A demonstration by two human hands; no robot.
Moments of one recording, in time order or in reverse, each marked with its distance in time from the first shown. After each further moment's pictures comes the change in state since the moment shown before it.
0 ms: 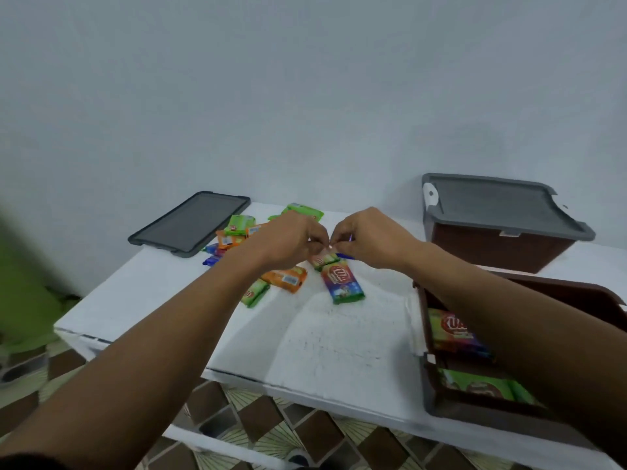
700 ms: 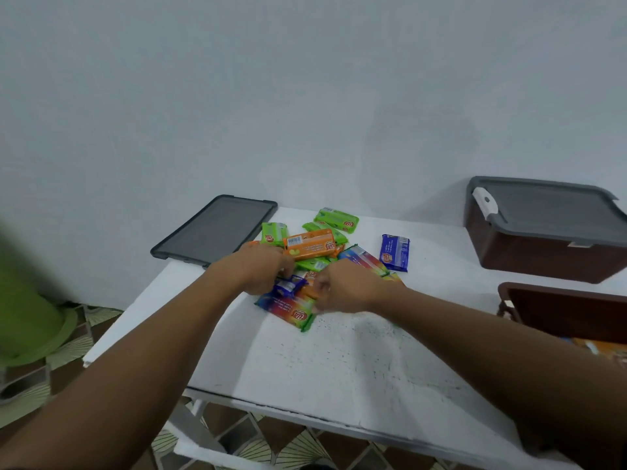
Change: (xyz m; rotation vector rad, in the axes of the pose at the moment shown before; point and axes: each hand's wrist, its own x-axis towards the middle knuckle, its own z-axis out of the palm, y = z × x) left_hand -0.026 -0.174 -0.007 0.438 -0.460 -0.123; right_hand 0.088 -0.071 0.124 0.044 -0.421 0.178
